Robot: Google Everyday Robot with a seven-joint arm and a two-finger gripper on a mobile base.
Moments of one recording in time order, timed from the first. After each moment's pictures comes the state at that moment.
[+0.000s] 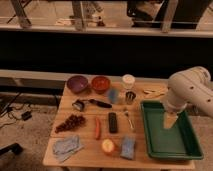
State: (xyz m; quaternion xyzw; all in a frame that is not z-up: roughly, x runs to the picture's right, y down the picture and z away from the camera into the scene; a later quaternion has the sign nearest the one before) arm 0.293 0.115 0.680 -0.28 0.02 0.03 0.96
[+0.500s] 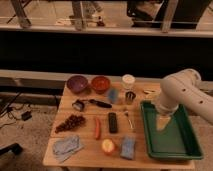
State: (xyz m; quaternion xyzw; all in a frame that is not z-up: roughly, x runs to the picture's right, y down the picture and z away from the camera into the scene) arm 0.244 0.122 0.688 -0.28 -0.02 -0.01 0.96
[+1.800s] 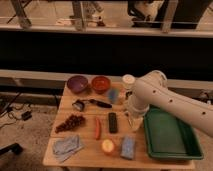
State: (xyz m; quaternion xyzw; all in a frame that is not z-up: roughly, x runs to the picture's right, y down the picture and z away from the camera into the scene) arm 0.119 0.132 0.700 -0.29 -0.10 -0.08 0.95
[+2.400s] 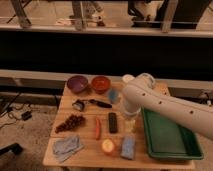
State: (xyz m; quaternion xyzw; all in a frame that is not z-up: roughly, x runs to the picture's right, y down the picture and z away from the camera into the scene) arm 0.083 0.148 0.711 -0.30 -0.11 -0.11 0.94
